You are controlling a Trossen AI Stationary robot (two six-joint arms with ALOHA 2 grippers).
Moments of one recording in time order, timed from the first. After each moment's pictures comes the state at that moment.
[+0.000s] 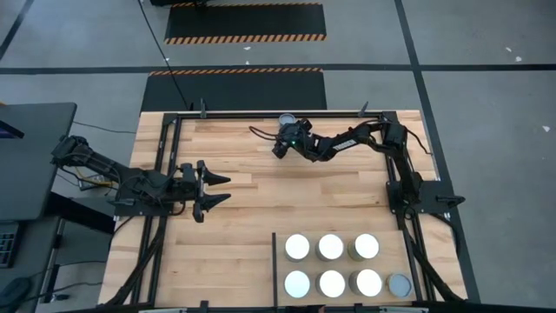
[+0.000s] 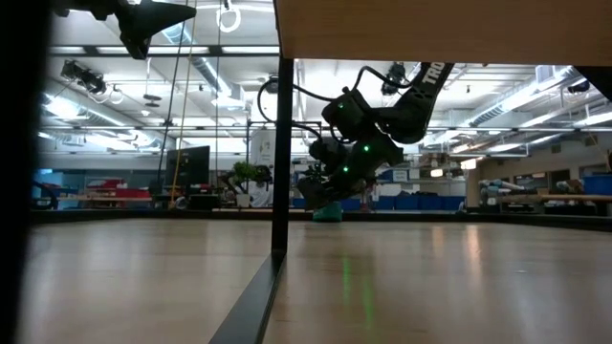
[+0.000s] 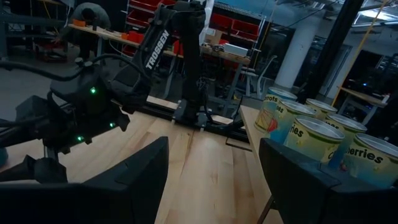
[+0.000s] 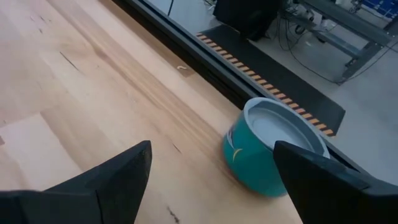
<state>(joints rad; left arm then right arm) -0.40 0.69 0.39 0.33 -0.52 -0.28 -0.40 2.10 1.09 0.48 0.53 0.00</state>
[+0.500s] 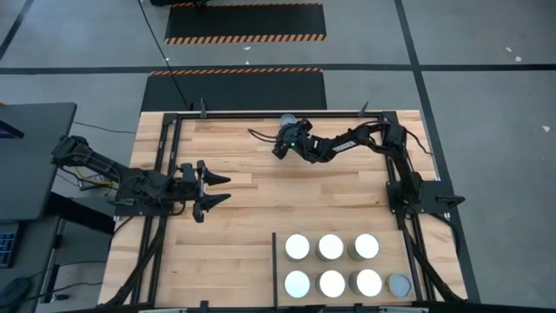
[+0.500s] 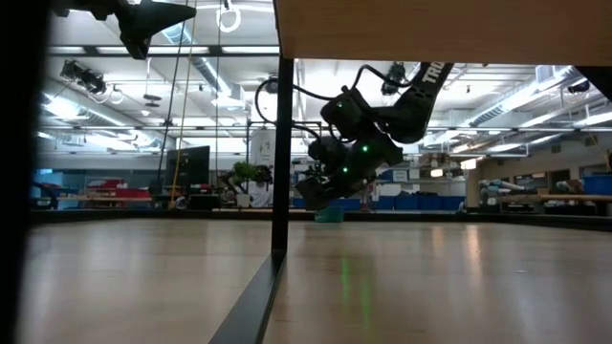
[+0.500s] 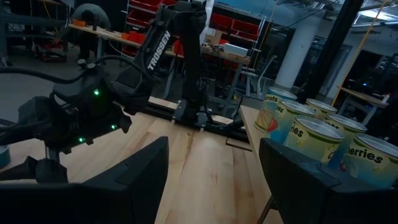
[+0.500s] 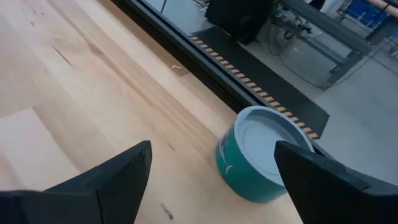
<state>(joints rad) -0.40 0.69 0.39 0.33 -0.52 -0.28 -0.37 2.10 1.09 0.48 0.58 -0.04</state>
